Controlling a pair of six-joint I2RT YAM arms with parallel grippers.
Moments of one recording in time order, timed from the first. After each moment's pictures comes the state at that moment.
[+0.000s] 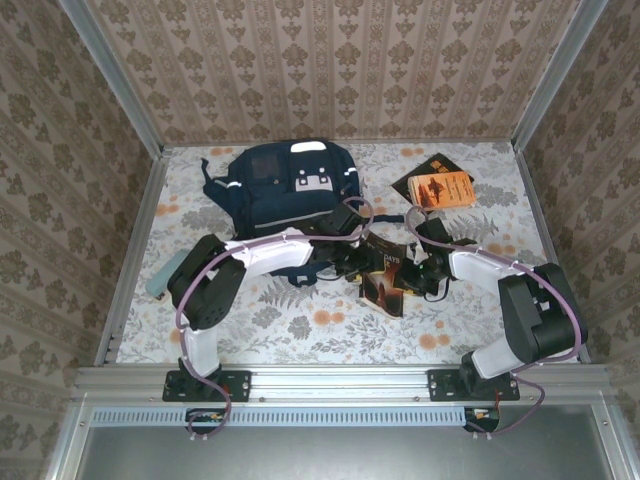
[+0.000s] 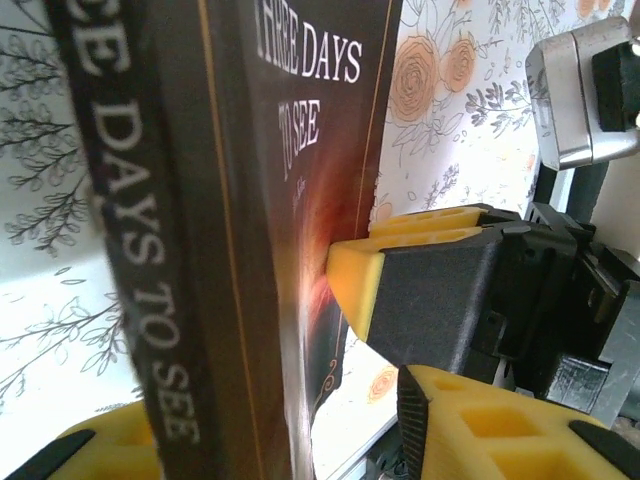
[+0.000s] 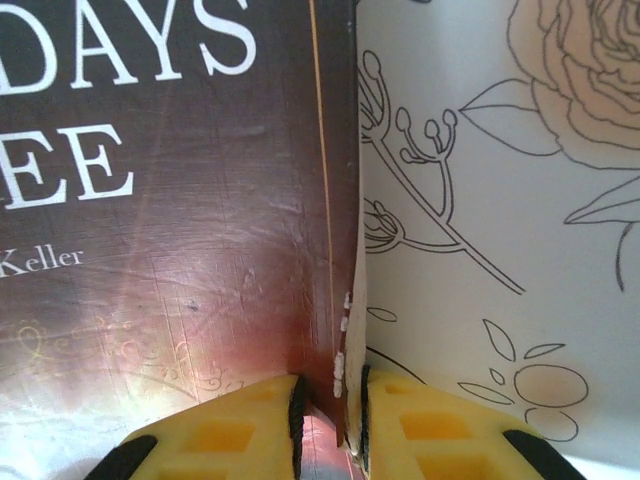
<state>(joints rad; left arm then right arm) -0.90 1.90 1.28 -0.32 0.54 -0.99 0.26 1.50 0.71 -0.51 -0.37 0.58</state>
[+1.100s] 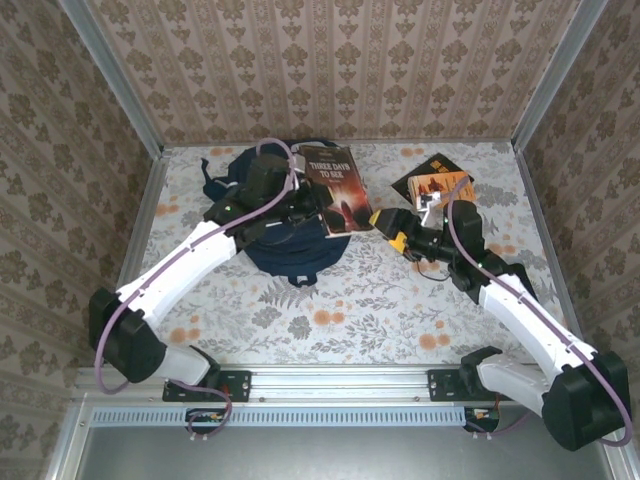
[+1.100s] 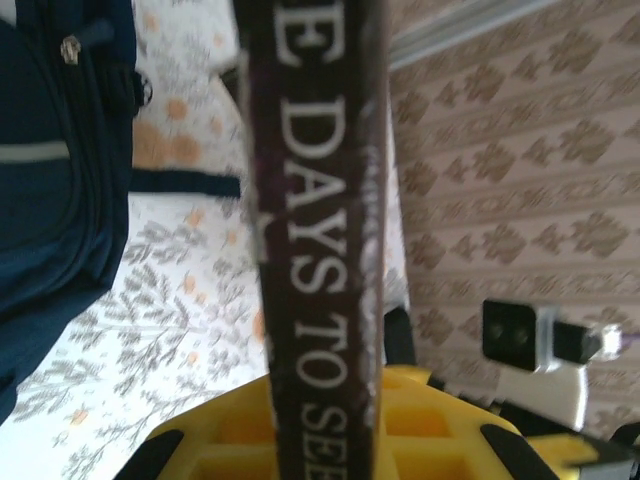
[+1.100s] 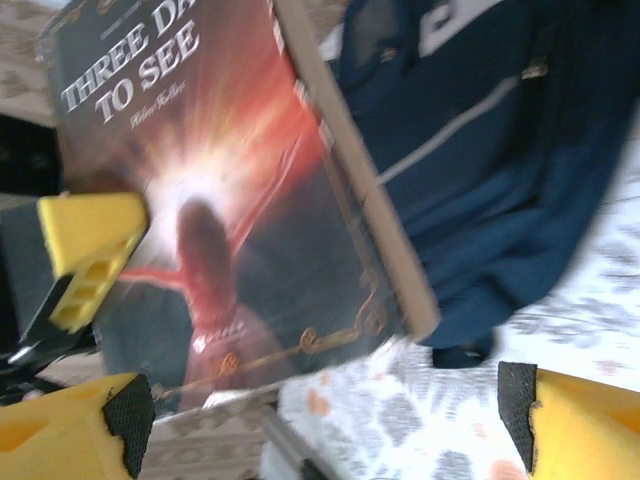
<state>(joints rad) -0.68 1.40 1.28 -0.36 0.31 -0.98 0.33 1.05 0.71 0.02 -0.58 1.05</state>
